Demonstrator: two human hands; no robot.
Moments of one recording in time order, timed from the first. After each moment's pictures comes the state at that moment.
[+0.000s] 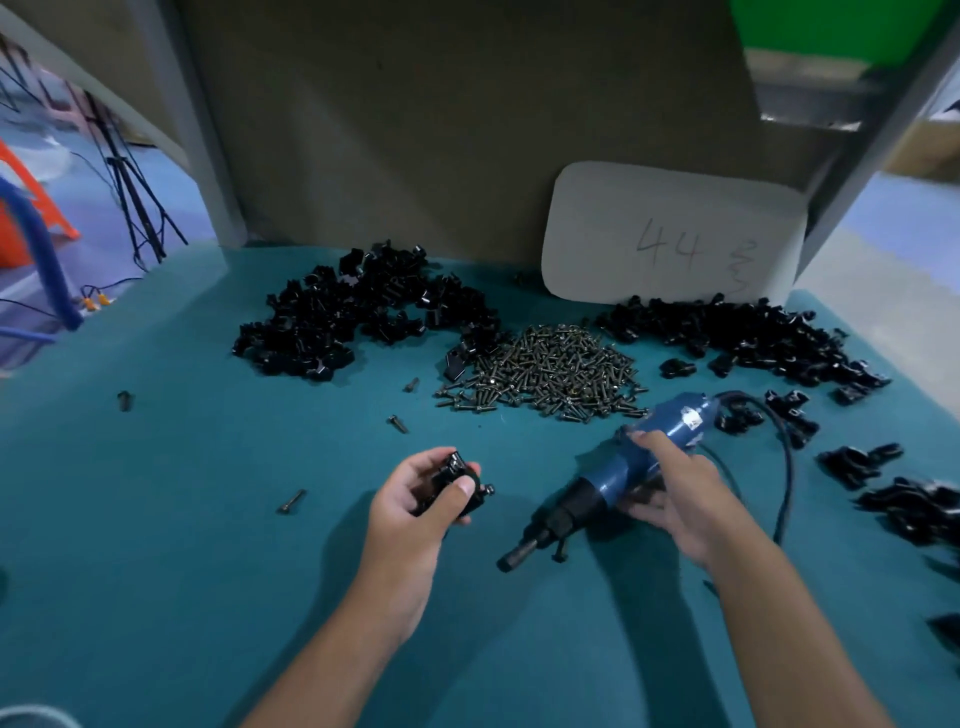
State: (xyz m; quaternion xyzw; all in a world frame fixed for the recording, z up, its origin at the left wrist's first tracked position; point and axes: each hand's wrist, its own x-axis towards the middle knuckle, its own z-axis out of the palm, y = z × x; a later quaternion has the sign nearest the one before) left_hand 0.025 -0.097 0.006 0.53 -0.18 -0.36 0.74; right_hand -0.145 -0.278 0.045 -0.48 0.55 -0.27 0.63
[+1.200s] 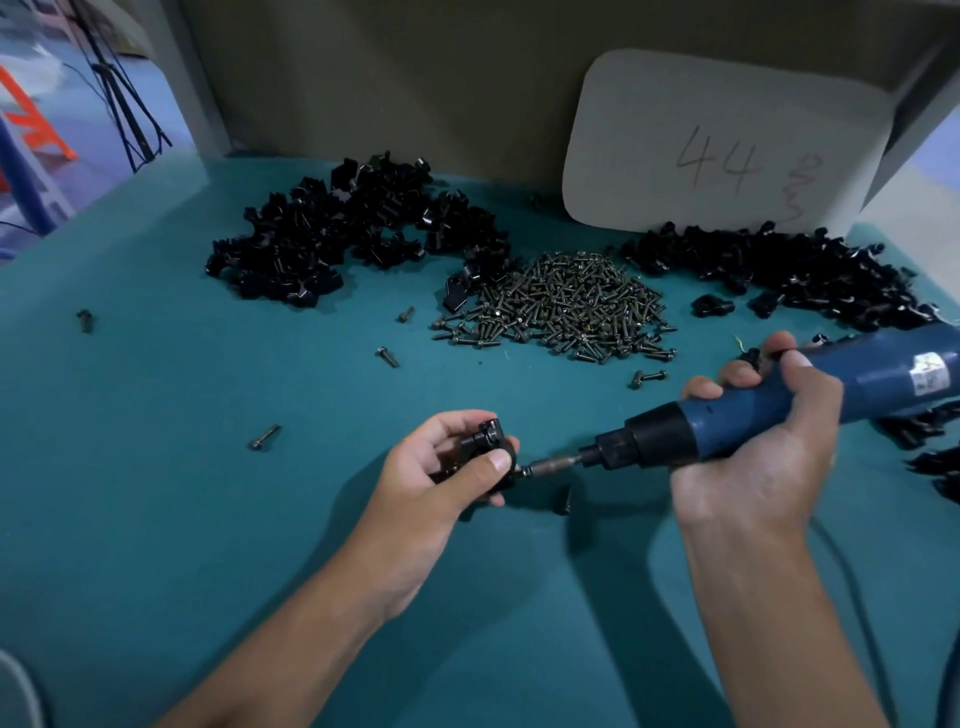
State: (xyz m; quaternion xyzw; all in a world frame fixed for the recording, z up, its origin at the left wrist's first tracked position) left_hand 0.007 -0.097 0.003 0.52 -0.24 -0.43 0.70; right_hand -0.133 -0.238 0.063 -0.22 0.26 -0.65 0.68
